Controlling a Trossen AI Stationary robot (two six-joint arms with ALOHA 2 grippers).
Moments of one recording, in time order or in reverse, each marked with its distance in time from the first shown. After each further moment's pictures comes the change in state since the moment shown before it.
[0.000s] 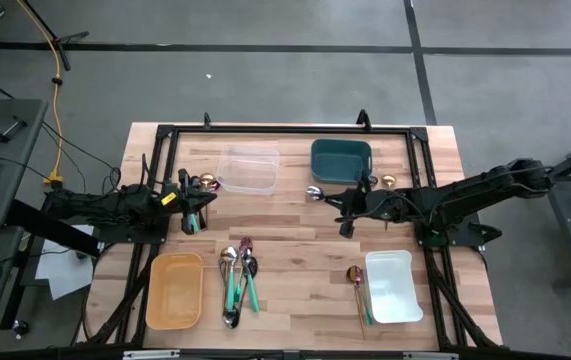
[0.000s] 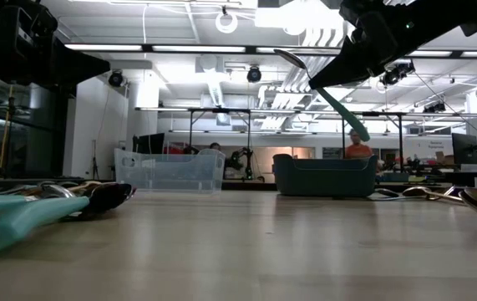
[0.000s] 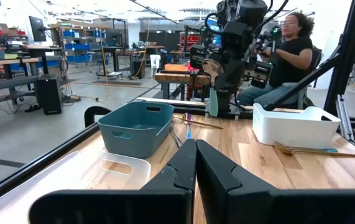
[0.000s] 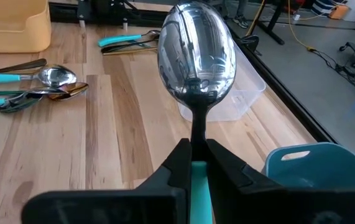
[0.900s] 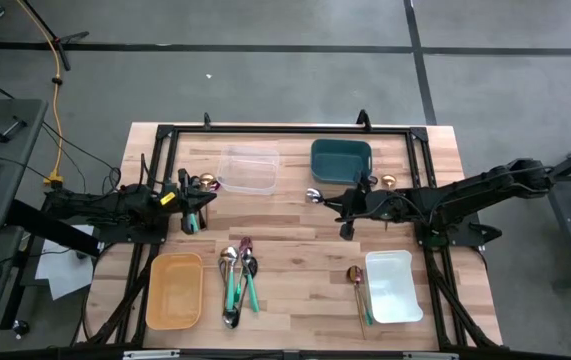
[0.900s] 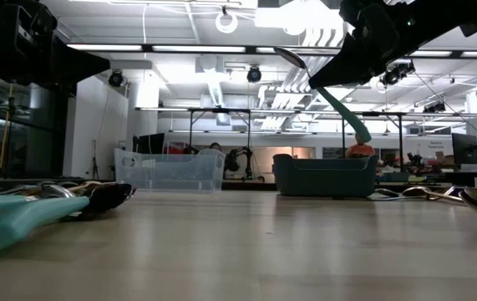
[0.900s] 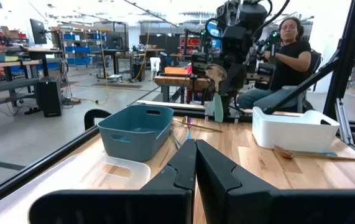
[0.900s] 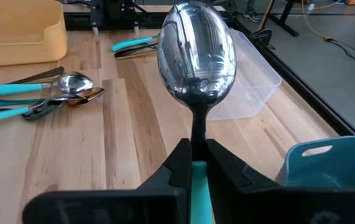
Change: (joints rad) left arm 0.000 0.000 0.000 0.011 0.000 0.000; right arm 0.000 0.000 0.000 0.001 -0.047 0.065
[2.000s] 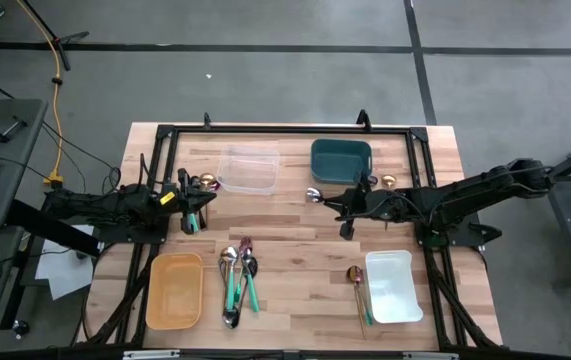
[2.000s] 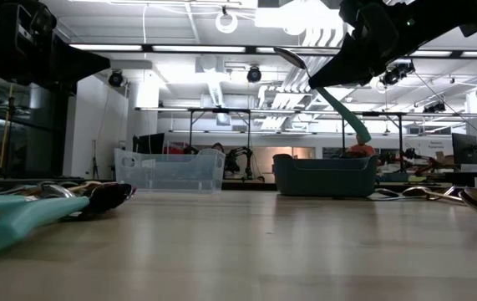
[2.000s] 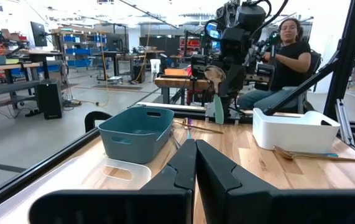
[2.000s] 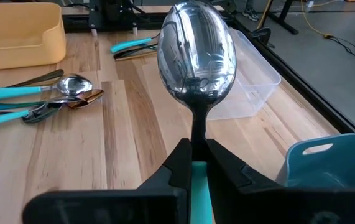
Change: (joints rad) left arm 0.000 0.000 0.000 0.009 0.000 0.009; right arm 0.000 0.000 0.000 0.001 -0.001 0.020
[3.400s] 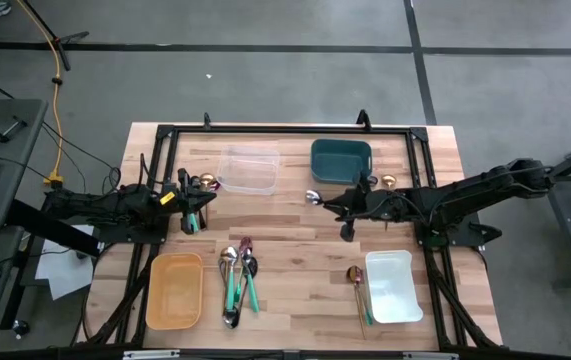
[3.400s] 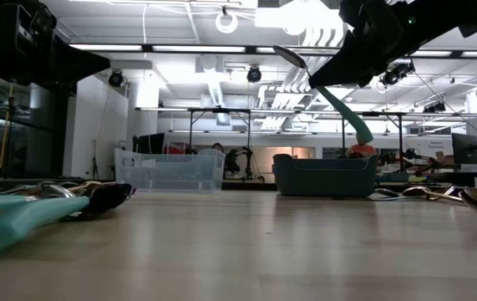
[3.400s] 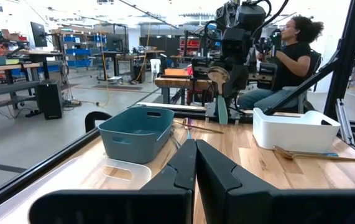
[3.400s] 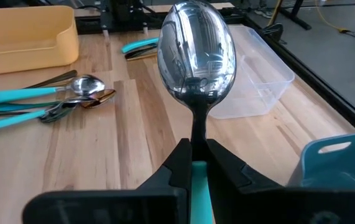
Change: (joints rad) left arm 0.000 0.000 0.000 0.000 0.000 0.002; right arm 0.000 0.000 0.000 0.000 -0.046 0.021
